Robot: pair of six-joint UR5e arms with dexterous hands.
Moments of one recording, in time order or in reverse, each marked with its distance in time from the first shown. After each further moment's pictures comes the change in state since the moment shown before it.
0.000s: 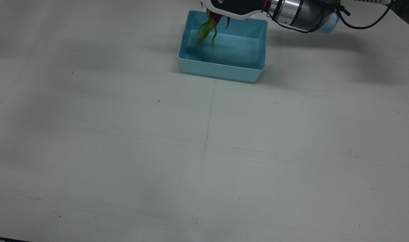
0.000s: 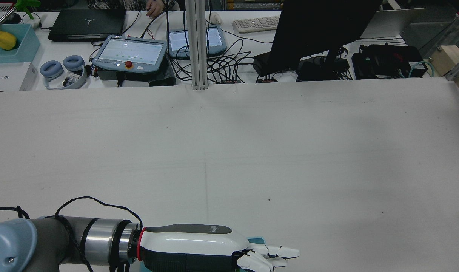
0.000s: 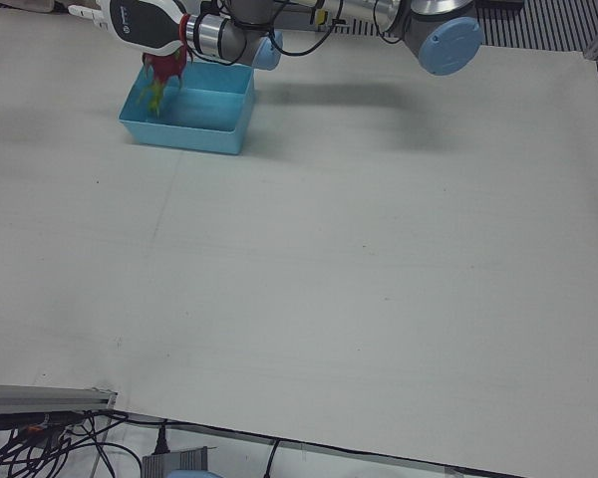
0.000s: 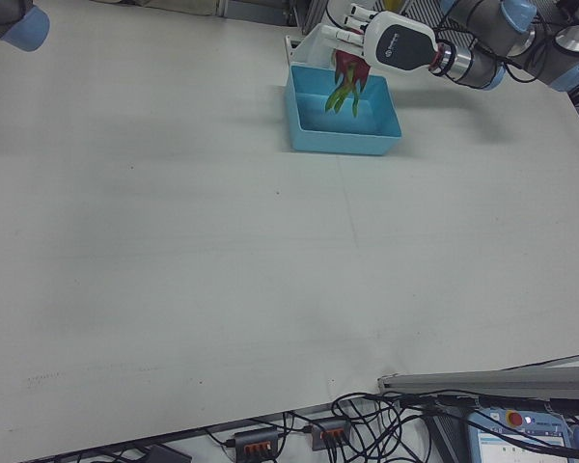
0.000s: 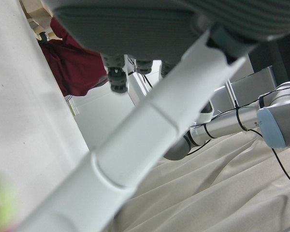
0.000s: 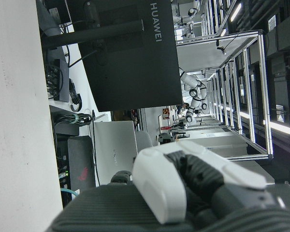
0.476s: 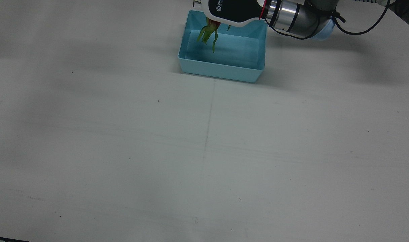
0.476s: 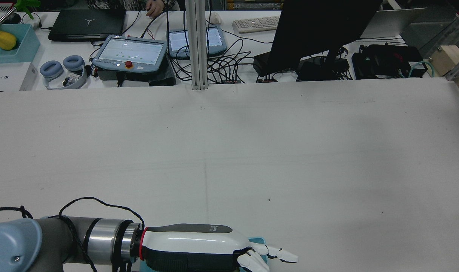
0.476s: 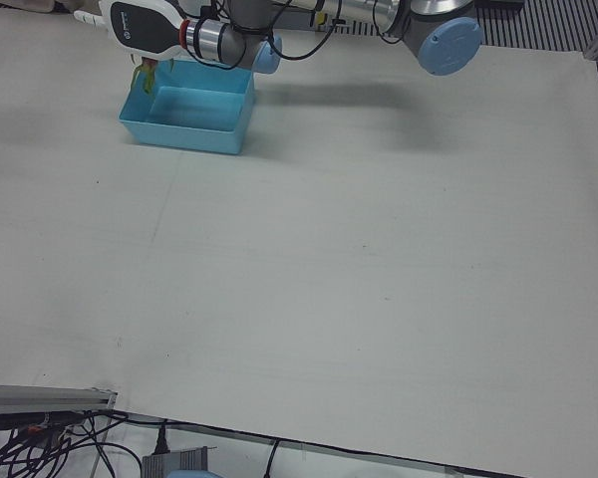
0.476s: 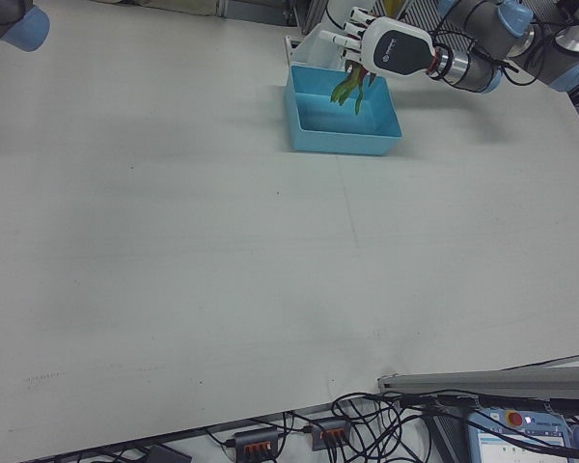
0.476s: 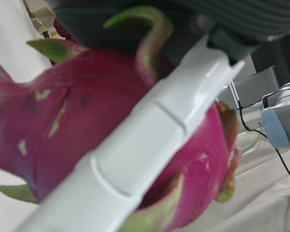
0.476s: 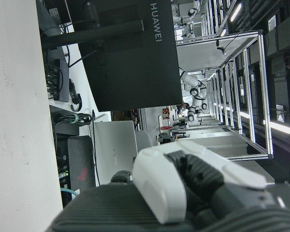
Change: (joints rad) left arm 0.001 -0.001 0.019 -0.010 -0.001 -0.001; right arm 0.000 0.000 0.000 0.000 0.000 0.000
